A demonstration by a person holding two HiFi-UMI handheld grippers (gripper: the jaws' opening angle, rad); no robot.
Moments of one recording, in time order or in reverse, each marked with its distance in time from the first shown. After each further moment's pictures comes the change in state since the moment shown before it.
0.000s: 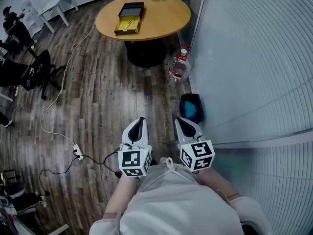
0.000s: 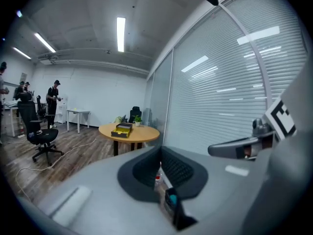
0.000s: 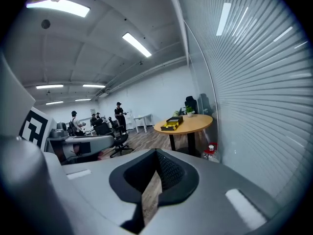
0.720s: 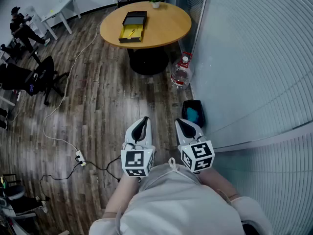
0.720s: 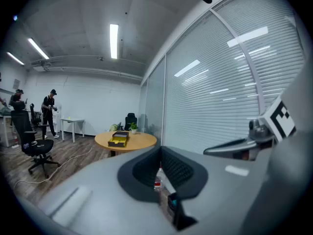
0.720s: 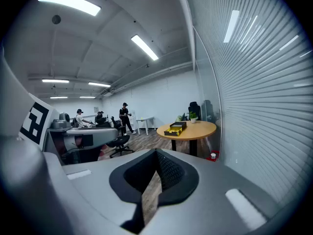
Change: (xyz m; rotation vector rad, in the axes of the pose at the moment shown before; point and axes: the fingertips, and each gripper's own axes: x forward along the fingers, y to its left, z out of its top) left arm -0.014 0.004 0.029 0.063 -0.057 -0.051; right arm -0.002 0.029 0.016 -0.076 -0.037 0.009
